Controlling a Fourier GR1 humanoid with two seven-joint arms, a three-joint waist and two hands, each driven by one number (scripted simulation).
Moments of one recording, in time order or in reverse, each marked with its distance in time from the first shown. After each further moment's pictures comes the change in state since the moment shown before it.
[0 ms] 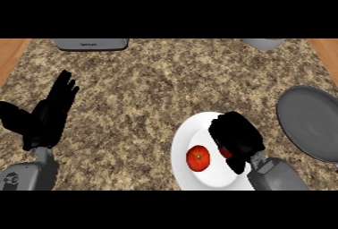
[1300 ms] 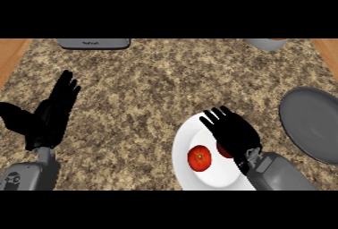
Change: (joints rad) left arm 0.001 0.026 -0.043 0.006 0.032 0.040 -0.023; right arm -0.098 -0.093 0.127 -0.007 -0.117 0.233 0.181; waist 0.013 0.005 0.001
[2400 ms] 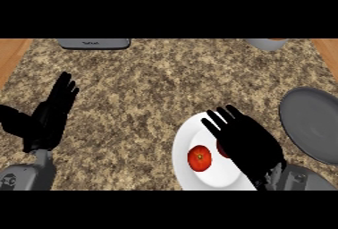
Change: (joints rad) left arm 0.018 0.064 -0.053 0.004 0.063 0.045 -0.028; right arm -0.059 -0.106 0.032 -0.312 -0.253 0.189 0.250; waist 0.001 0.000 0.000
